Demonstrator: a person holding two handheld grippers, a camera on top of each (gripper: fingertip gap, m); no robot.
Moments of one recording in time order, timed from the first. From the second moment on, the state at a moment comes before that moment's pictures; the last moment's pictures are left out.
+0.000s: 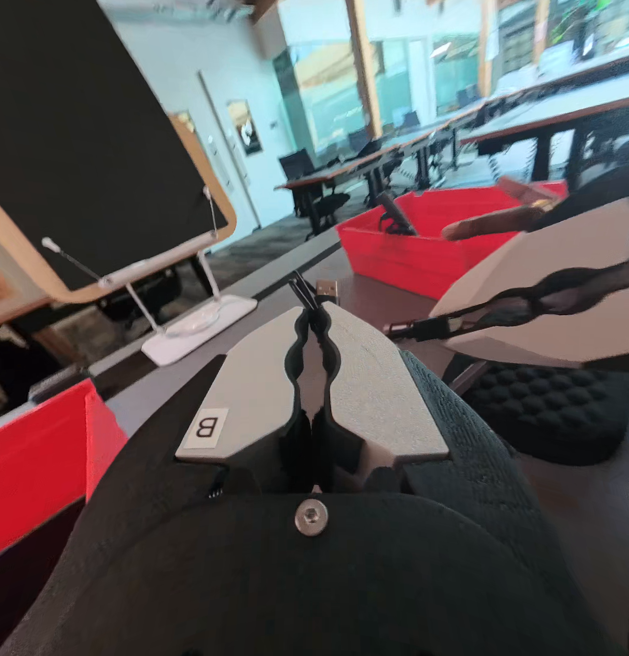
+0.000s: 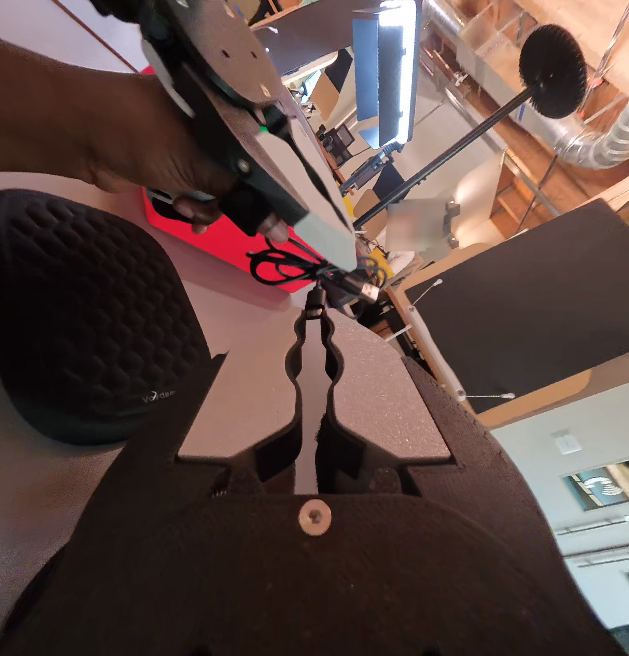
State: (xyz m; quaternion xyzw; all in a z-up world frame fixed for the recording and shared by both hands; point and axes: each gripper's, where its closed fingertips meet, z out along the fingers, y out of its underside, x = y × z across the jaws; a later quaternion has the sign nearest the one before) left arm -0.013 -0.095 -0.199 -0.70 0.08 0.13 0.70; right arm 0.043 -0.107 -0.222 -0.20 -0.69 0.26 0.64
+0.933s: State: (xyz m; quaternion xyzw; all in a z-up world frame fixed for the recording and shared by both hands) left arm 0.009 -0.115 -0.150 -0.51 0.05 0.16 0.84; right arm 0.032 -0.105 -0.171 -0.39 -0.39 0.75 0.36
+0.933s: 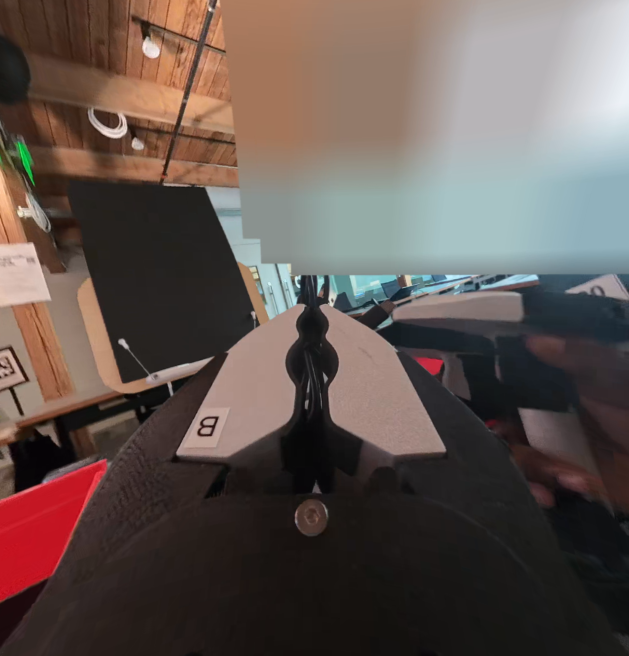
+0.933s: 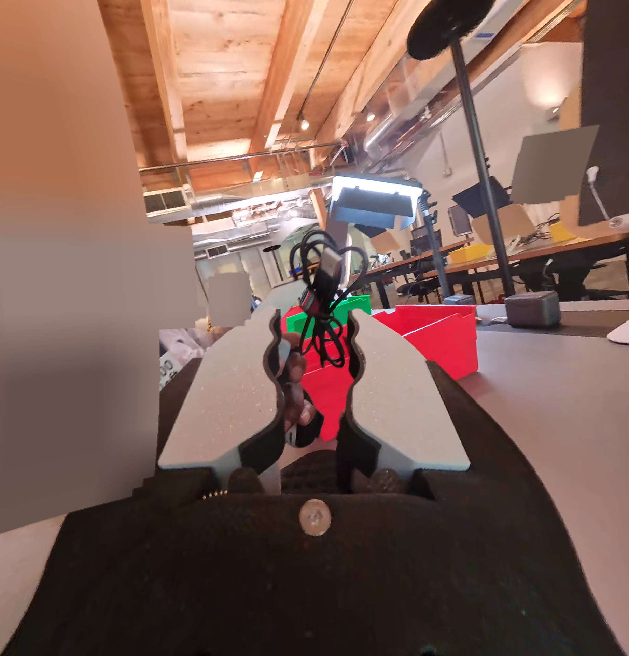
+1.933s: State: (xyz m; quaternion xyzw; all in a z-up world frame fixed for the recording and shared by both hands) left arm 0.079 -0.078 -0.181 -0.55 0.27 0.15 0.78; right arm 0.041 -0.063 -0.192 -0.46 -0.49 0.61 0.42
